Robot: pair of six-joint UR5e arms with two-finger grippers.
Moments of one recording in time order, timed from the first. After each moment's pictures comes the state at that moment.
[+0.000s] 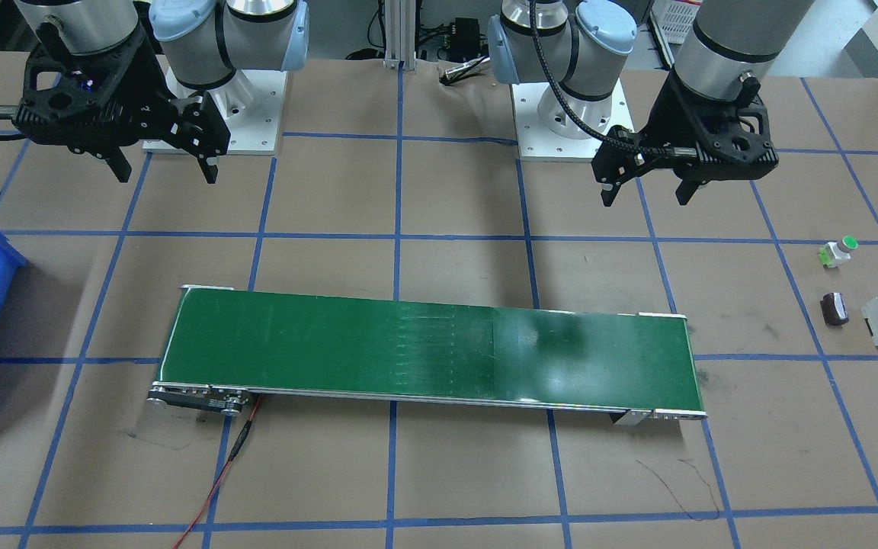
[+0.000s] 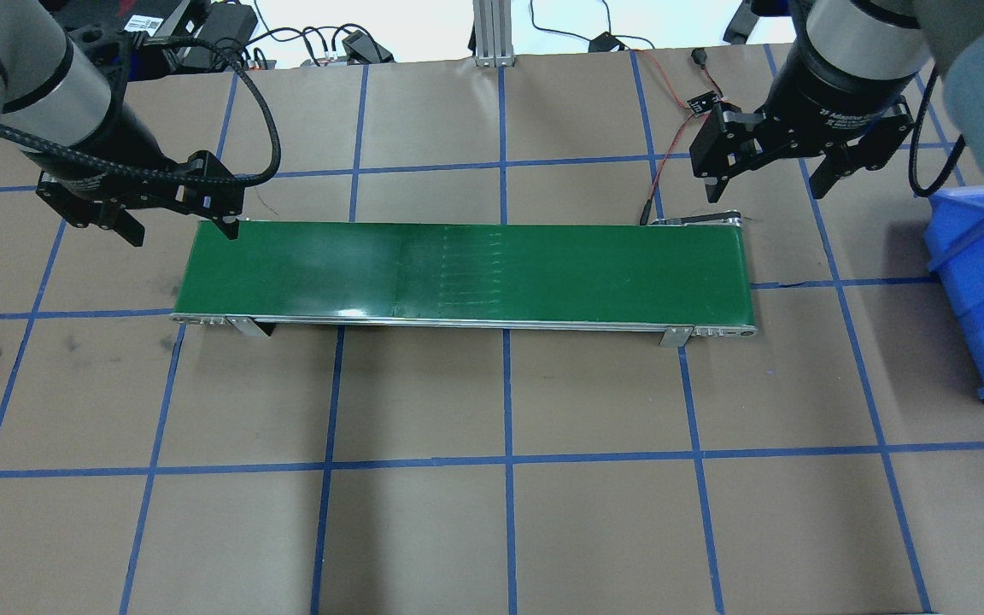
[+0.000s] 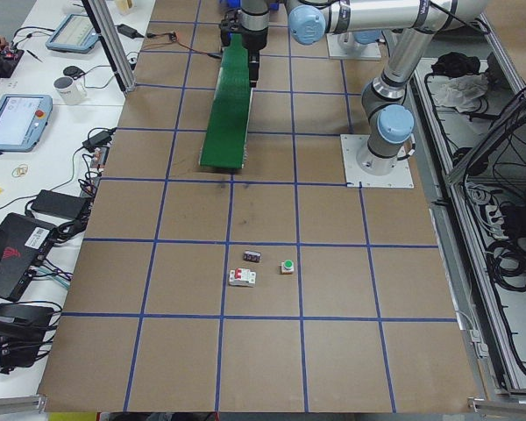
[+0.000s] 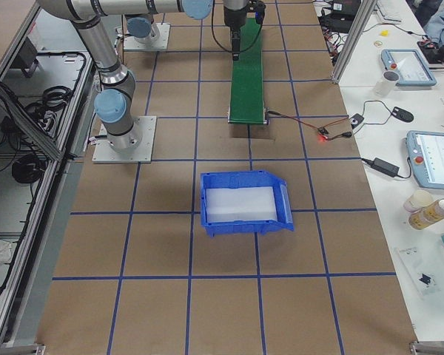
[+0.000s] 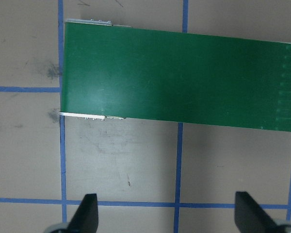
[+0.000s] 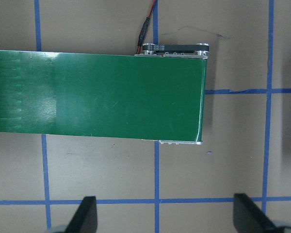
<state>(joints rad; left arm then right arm) -1.46 -1.48 -1.69 -1.50 1.58 0.06 1.57 -1.63 1.59 -1.58 -1.56 0.00</state>
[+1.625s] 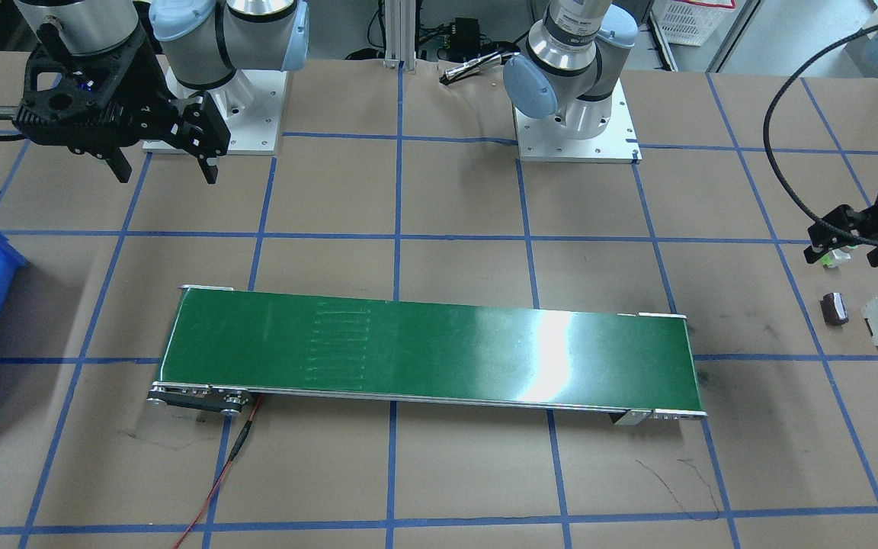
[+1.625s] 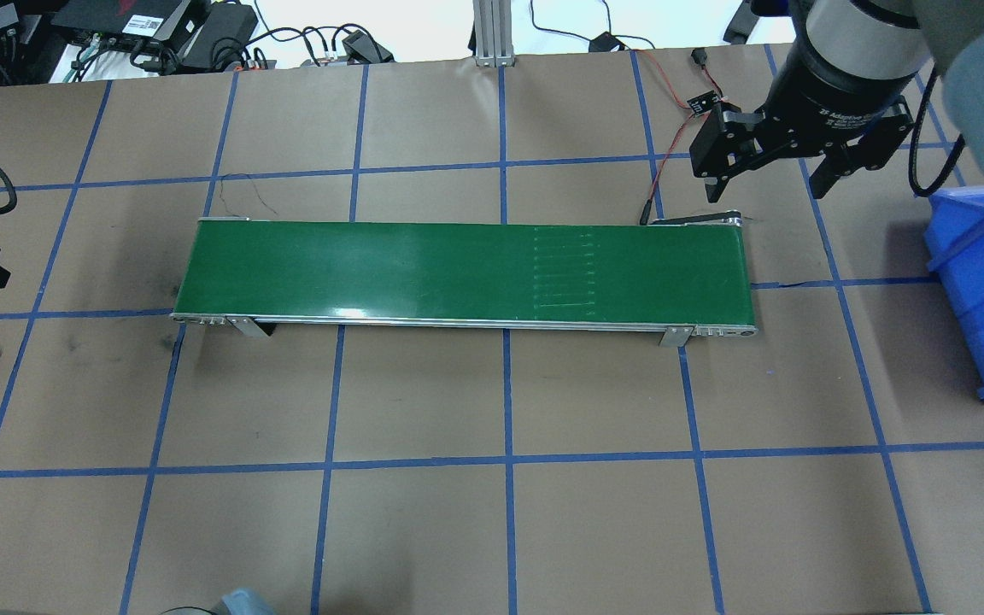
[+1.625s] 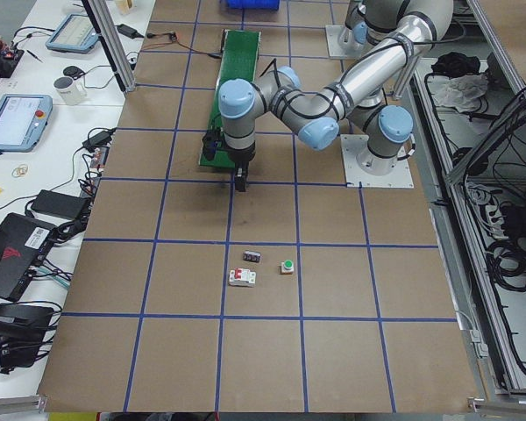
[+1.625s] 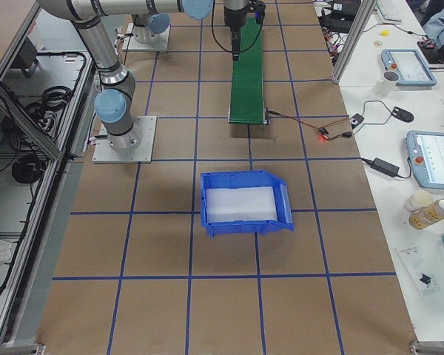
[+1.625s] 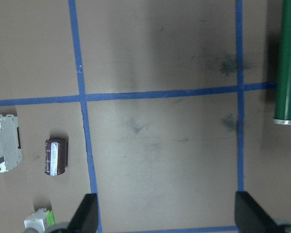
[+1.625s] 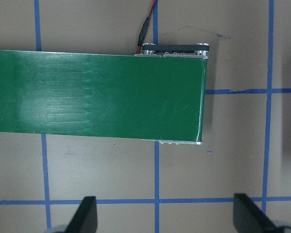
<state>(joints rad) -0.89 -1.72 -1.70 -1.31 1.59 0.74 1.57 -1.63 1.59 -1.58 -1.56 0.00</state>
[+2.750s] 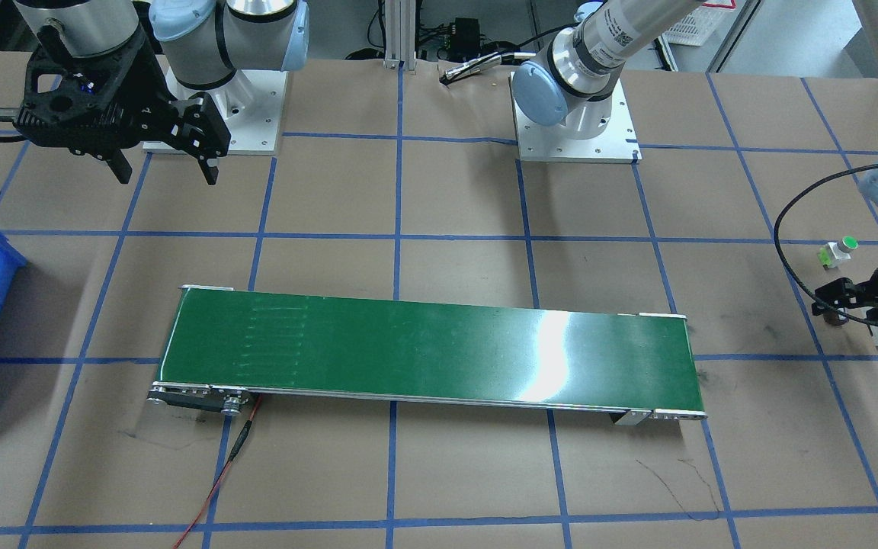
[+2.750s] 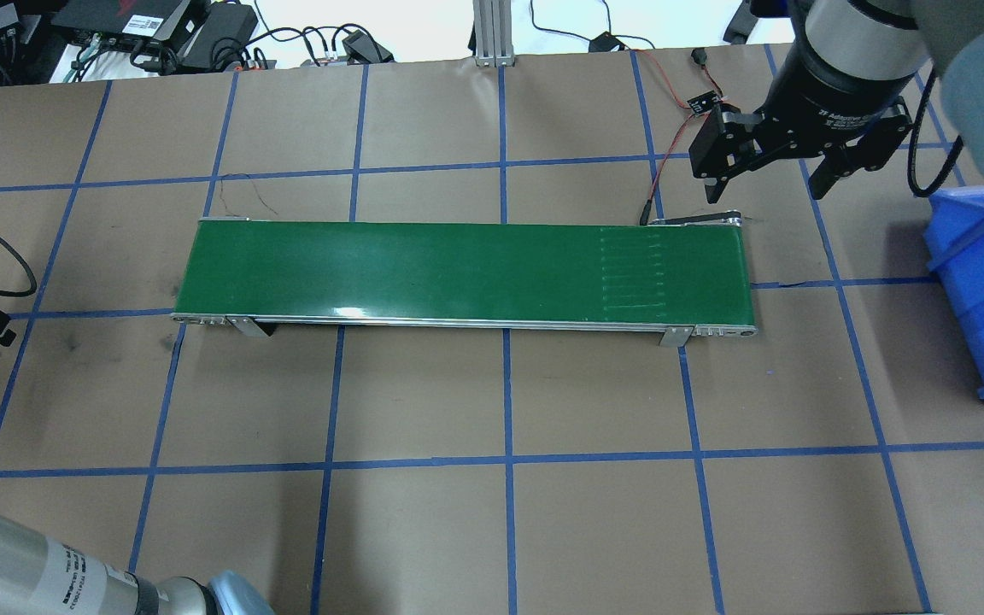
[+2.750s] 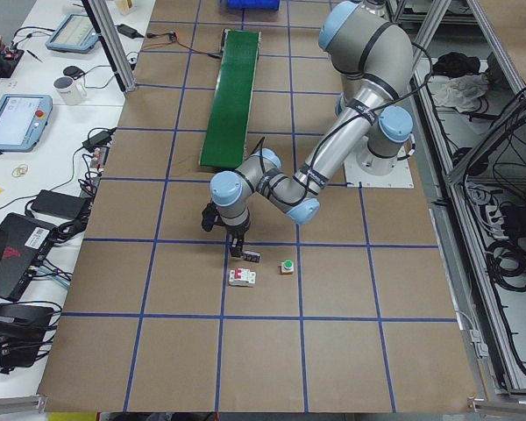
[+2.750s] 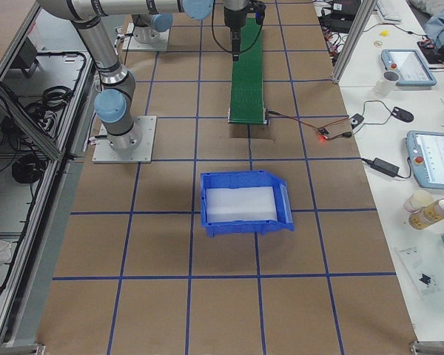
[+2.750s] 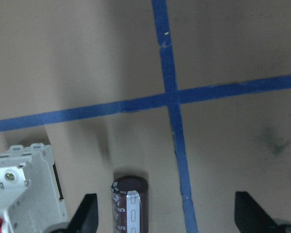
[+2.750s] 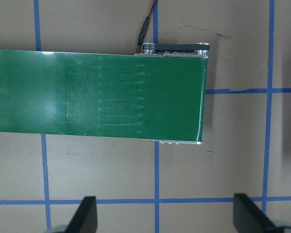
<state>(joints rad) -0.77 -2.05 -1.69 -1.00 1.68 0.95 1.57 -1.63 1.60 -1.58 -1.56 0.00</state>
